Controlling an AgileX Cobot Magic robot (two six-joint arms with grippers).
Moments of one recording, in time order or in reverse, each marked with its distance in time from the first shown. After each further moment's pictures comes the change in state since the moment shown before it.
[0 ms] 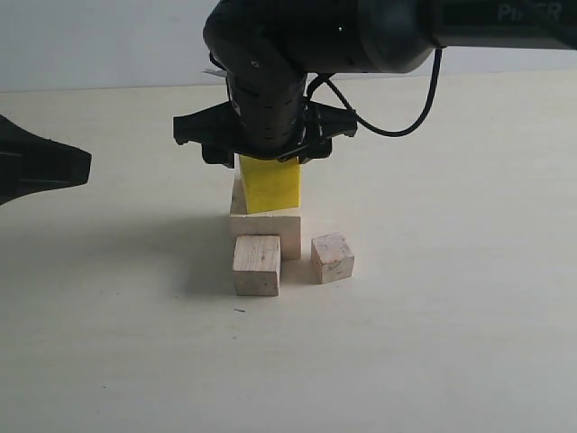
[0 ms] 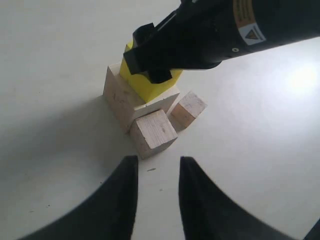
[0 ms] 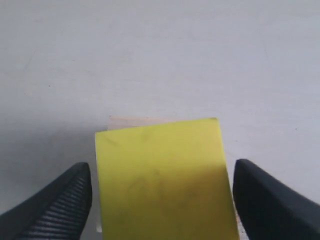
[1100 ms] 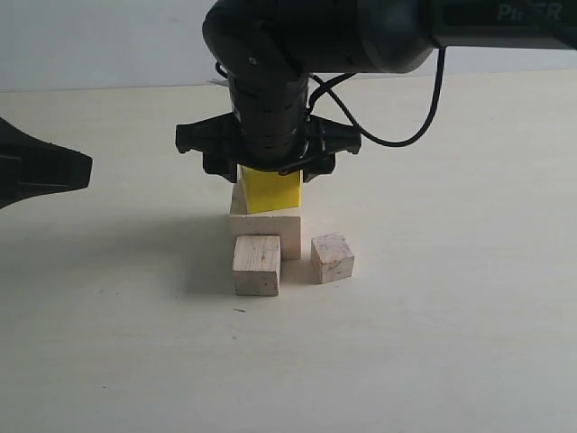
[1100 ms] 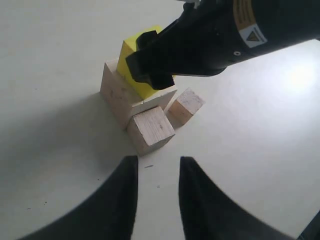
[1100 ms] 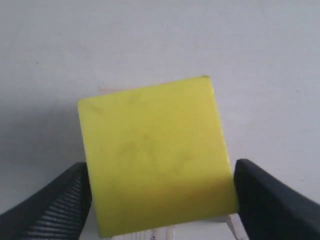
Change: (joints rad) left arm 0.000 0.000 0.000 -0.004 0.014 0.000; right arm 0.000 0.000 0.000 0.083 0.053 0.012
